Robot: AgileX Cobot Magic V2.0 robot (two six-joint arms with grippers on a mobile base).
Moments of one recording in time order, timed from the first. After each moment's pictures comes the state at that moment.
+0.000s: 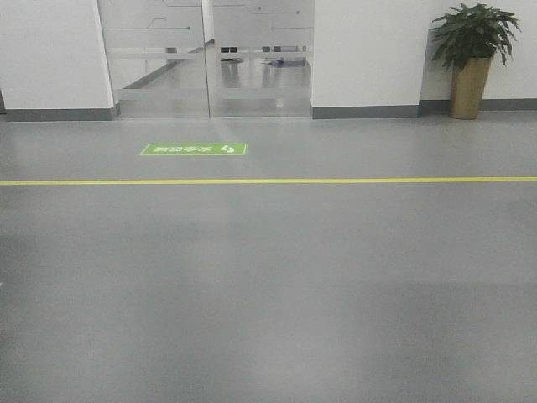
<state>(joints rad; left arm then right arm) 0.04 0.00 0.00 0.08 0.00 -0.15 -0.06 0.00 0.00 0.04 0.04 -0.03</state>
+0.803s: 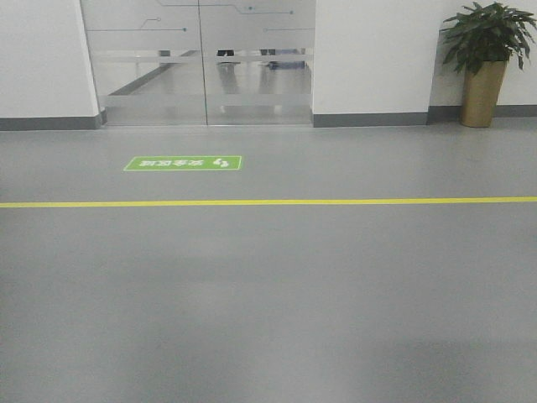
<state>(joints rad) 0.04 0.00 0.00 0.08 0.00 -0.15 -0.06 0.00 0.00 0.04 0.04 -0.03</state>
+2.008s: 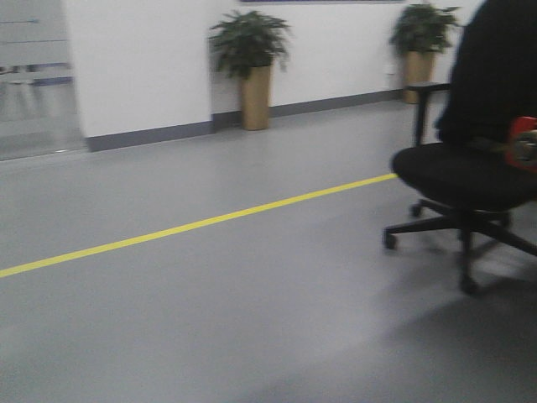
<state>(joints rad) 0.04 0.00 0.00 0.08 0.00 -0.15 -0.10 0.00 0.00 0.04 0.04 -0.03</state>
